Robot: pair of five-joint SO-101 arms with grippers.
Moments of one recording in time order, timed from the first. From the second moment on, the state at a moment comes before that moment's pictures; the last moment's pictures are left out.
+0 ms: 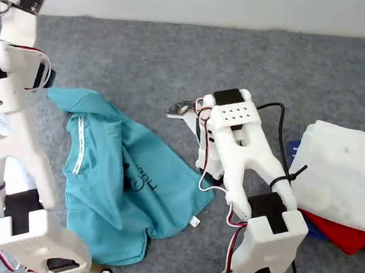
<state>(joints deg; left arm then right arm) -22.6 6.6 -37.5 98.9 -23.0 -19.2 15.0 -1.1 99.3 34.7</state>
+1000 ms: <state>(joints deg) -29.8 -36.0 16.7 88.3 -21.7 -31.9 24.5 8.4 86.4 24.3</state>
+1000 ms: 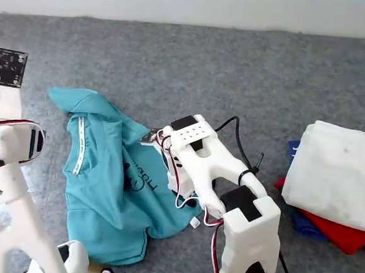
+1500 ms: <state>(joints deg) -29.8 -36.0 16.7 88.3 -21.7 -32.3 26.7 -0.2 88.0 24.4</state>
